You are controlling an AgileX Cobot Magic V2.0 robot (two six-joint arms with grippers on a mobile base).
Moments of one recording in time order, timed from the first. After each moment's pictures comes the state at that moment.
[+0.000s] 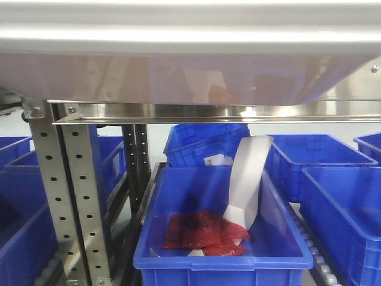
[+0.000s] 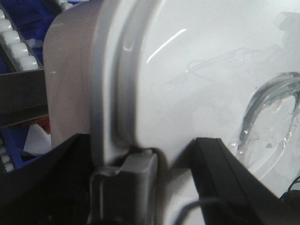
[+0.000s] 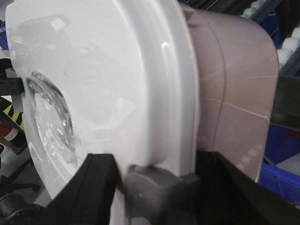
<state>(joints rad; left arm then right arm) 0.07 0.84 -0.98 -1.02 1.15 0.71 -0.15 0.76 -0.84 1.19 1.14 -0.70</state>
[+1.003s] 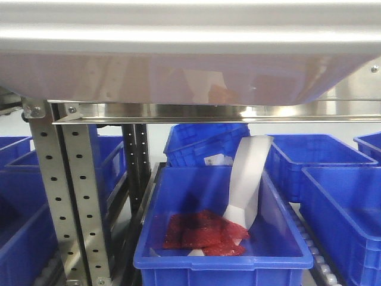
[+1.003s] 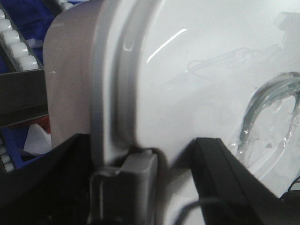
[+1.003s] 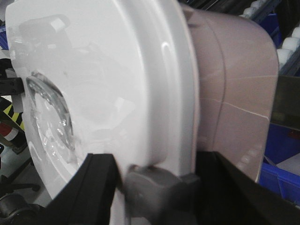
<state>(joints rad) 0.07 0.84 -0.98 -1.02 1.15 0.71 -0.15 0.76 -0.84 1.19 1.14 -0.70</state>
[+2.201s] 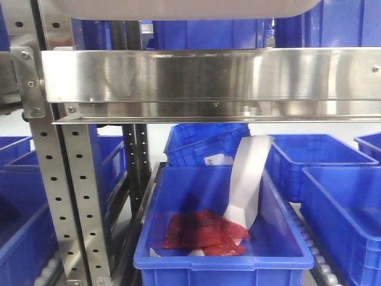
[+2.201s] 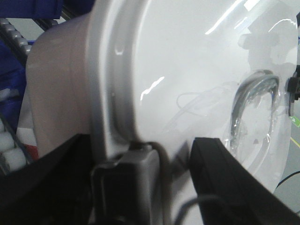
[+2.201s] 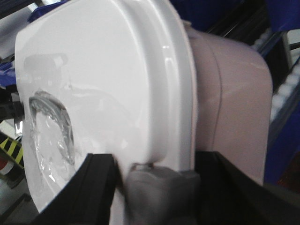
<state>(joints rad) -0.01 1.24 -1.35 -1.17 1.08 0.78 -0.15 1.15 -1.24 1.25 1.08 -0.70</state>
